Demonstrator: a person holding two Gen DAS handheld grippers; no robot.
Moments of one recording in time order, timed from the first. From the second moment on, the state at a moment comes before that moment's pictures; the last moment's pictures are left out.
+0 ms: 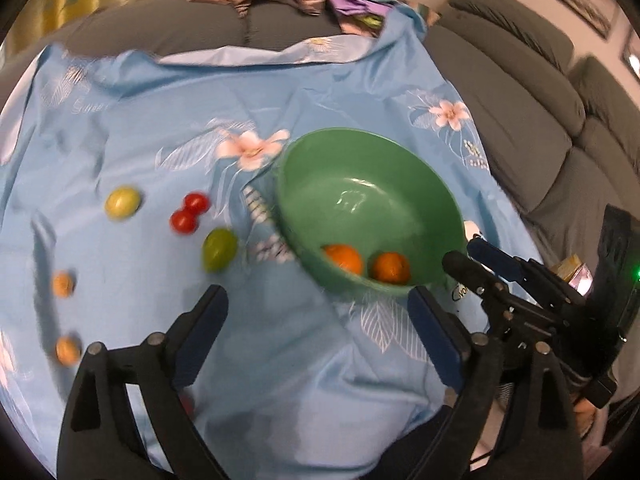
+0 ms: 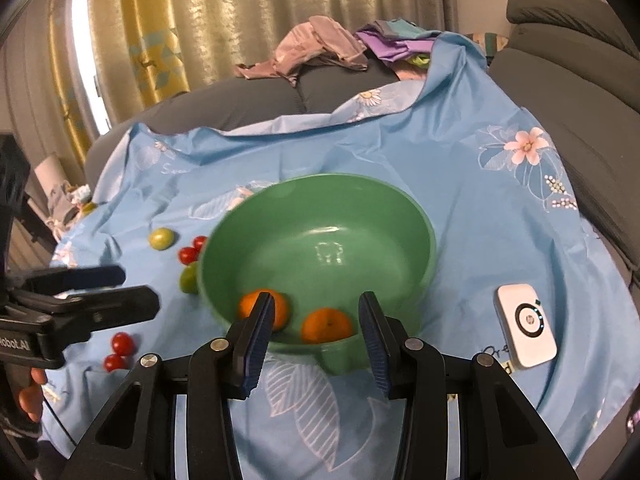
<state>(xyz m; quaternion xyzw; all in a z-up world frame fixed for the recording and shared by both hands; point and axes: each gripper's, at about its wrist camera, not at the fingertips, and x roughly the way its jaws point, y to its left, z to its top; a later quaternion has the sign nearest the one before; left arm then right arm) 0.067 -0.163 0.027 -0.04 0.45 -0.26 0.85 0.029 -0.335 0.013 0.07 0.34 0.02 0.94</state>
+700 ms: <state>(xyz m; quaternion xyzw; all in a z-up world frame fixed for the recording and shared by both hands) 0.000 -0.055 0.016 -0.19 0.46 -0.22 0.84 0.004 -0.237 0.019 0.03 0.34 0.16 0.92</state>
